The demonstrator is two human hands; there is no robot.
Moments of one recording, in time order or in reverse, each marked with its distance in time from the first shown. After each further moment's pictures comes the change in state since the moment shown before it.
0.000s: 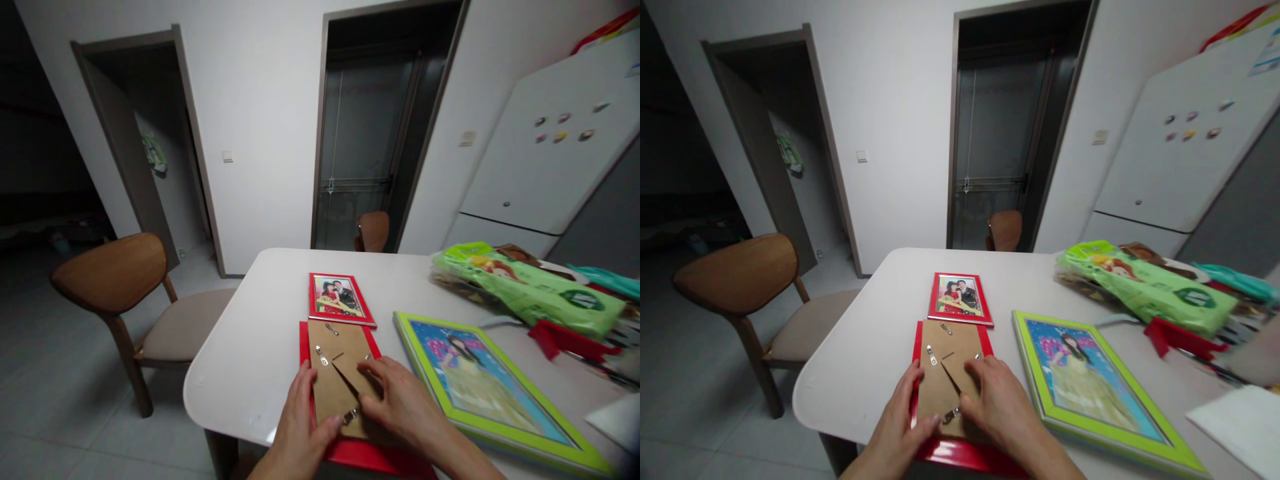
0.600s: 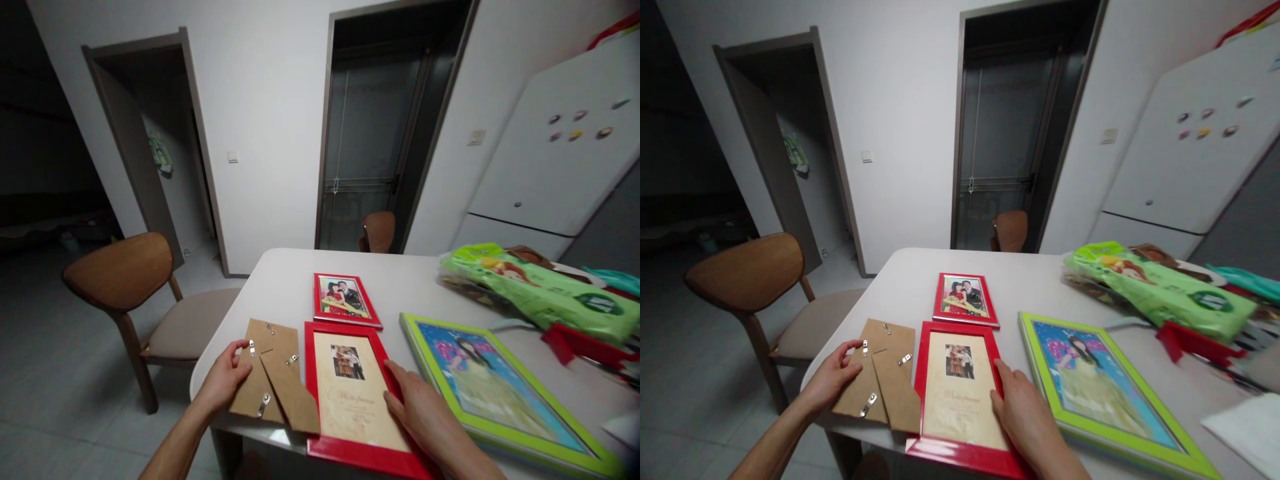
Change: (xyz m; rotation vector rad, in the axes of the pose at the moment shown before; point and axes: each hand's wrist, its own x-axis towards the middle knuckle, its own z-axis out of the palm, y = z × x) left_hand 0.020 -0.039 -0.117 -0.183 0.108 -0.426; right_hand -0.005 0.046 0.023 -0.122 0.007 0.161
